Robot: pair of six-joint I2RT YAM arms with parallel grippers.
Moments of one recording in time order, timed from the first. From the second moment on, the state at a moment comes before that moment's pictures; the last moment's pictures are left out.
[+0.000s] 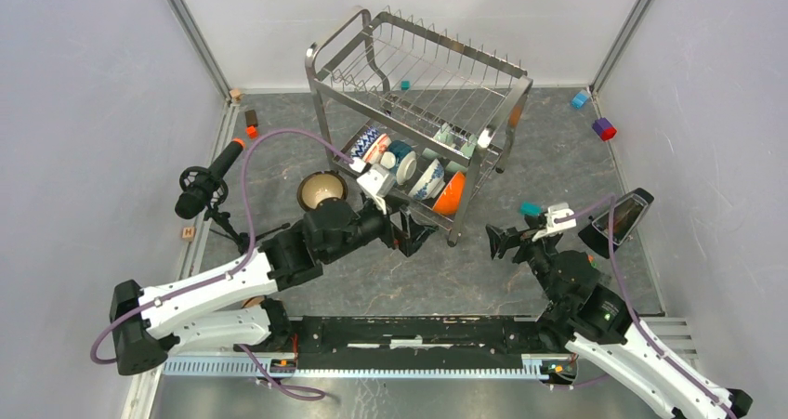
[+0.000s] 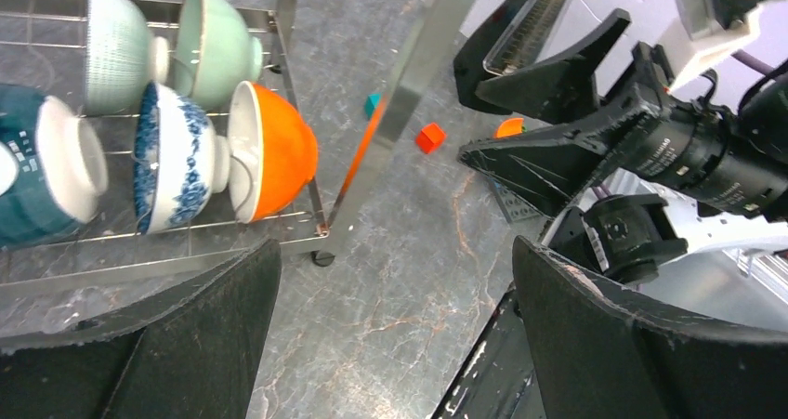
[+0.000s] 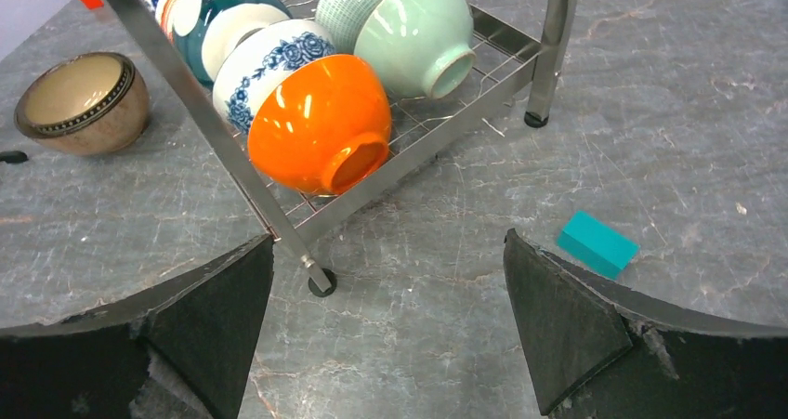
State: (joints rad) left arm -1.06 0.96 0.79 0.04 -0.12 -0.36; right arm 0.84 0.17 0.34 -0.30 0.50 0.19
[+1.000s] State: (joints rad) left arm -1.13 1.11 0.74 0.43 -0.15 -0.25; right arm 0.84 0.12 0.22 -0.29 0.53 0.42
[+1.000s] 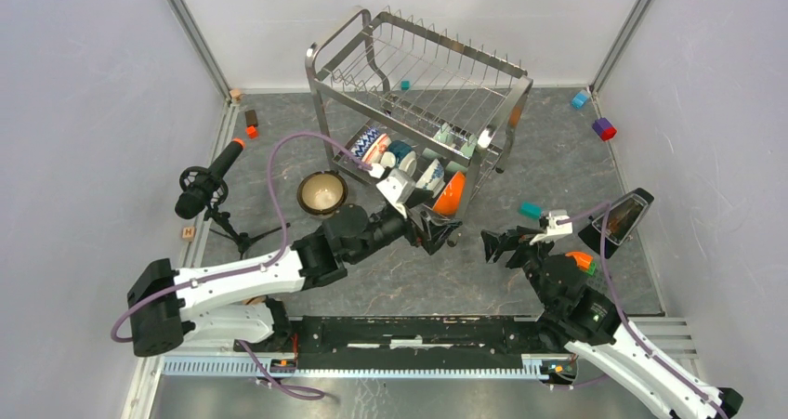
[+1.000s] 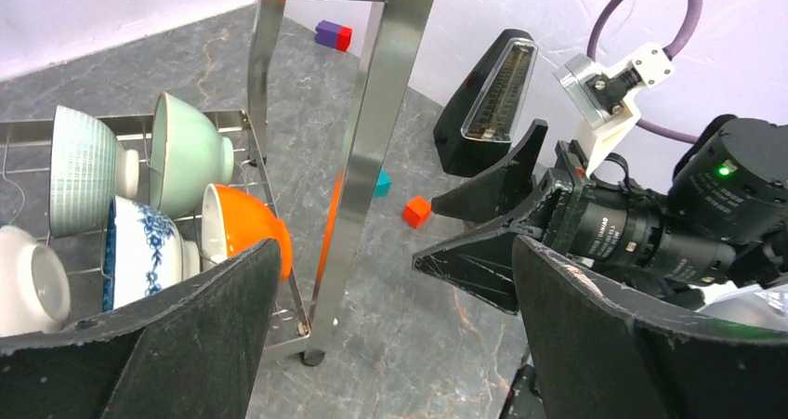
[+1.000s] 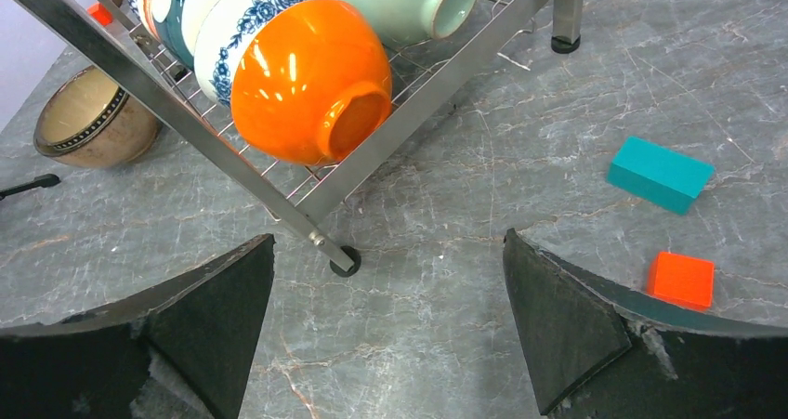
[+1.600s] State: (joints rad) left arm -1.15 1.34 0.84 0.51 -0.13 -0.22; right arm 0.84 0.12 0.20 -0.29 0.49 0.41
